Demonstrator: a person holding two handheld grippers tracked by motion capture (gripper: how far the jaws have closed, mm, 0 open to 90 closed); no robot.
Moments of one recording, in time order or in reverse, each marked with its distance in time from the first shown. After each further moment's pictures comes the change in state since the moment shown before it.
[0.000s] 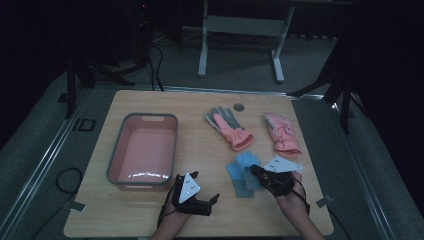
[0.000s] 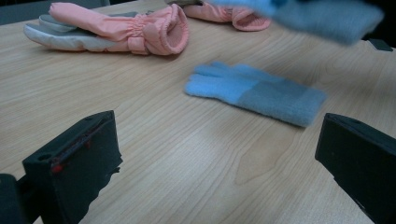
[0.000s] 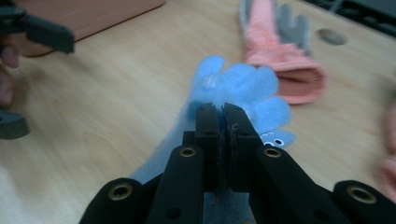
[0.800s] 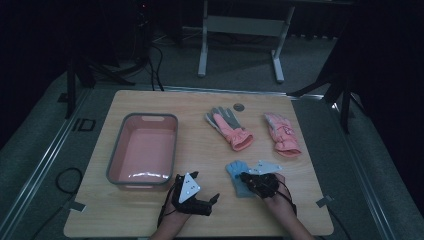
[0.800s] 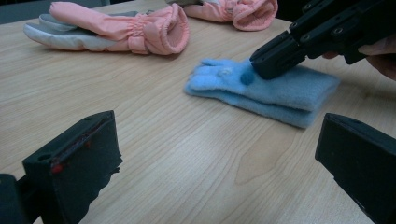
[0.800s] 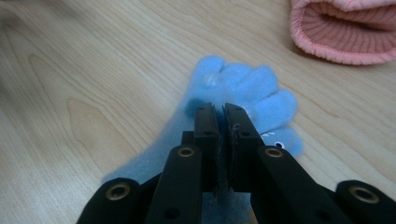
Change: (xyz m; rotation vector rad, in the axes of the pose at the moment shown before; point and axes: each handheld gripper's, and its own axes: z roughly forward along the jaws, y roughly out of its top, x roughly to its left) left arm 0.000 0.000 0.000 0.004 0.000 0.000; right arm 0.010 -0.026 0.052 0.120 0.057 -0.005
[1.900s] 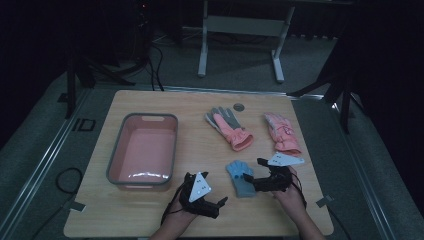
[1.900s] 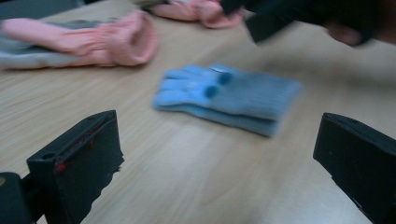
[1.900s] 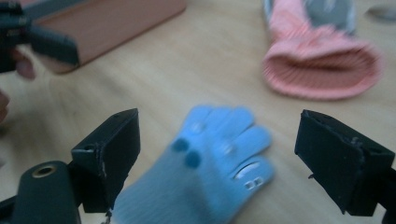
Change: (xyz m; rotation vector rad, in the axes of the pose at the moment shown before) left arm -0.020 0.027 0.008 0.084 -0.126 0.112; right arm -0.039 0.001 -0.027 -0.201 0.128 0.111
